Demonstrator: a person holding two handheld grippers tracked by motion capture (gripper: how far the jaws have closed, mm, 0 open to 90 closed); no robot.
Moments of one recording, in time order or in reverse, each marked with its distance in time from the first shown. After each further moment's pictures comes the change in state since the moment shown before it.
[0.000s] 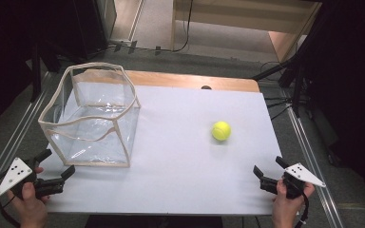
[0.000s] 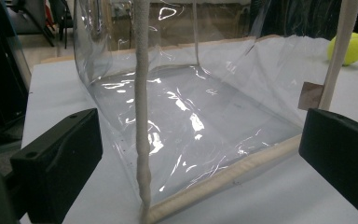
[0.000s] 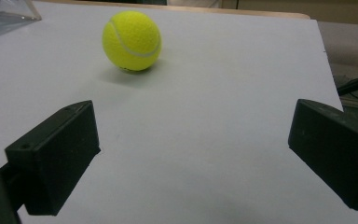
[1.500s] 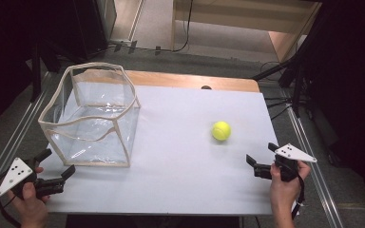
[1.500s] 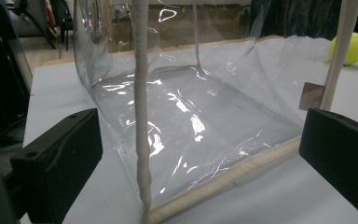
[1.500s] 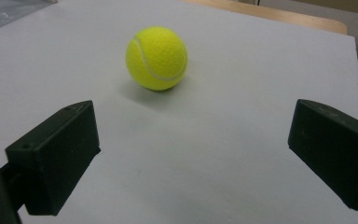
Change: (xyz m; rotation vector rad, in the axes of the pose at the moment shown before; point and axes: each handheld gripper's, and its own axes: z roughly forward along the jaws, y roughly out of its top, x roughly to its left) left arm -0.001 0.000 0.000 -0.002 0.007 0.008; right arm 0.015 0.059 0.022 0.135 0.051 -0.097
